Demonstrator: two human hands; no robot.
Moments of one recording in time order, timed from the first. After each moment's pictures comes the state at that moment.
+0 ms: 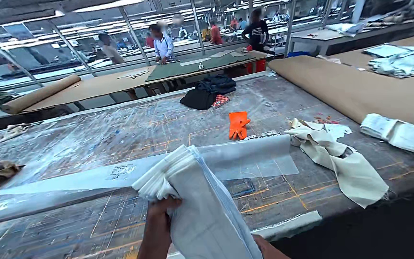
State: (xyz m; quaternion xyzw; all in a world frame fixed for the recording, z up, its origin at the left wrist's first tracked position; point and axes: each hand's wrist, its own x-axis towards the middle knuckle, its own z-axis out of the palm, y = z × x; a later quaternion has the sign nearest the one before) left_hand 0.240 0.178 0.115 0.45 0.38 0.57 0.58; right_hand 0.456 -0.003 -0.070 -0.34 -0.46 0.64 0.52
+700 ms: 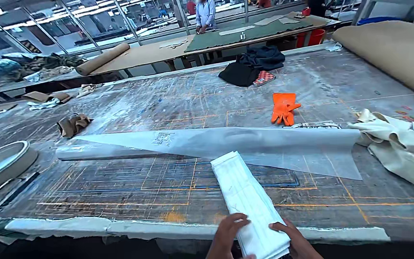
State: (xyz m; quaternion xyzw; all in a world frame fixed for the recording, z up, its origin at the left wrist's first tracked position) left_hand 0.165 0.124 -0.083 0.85 0.27 0.31 0.34; right_hand 0.422 0.049 -0.103 -0.52 -0.10 0.69 0.49
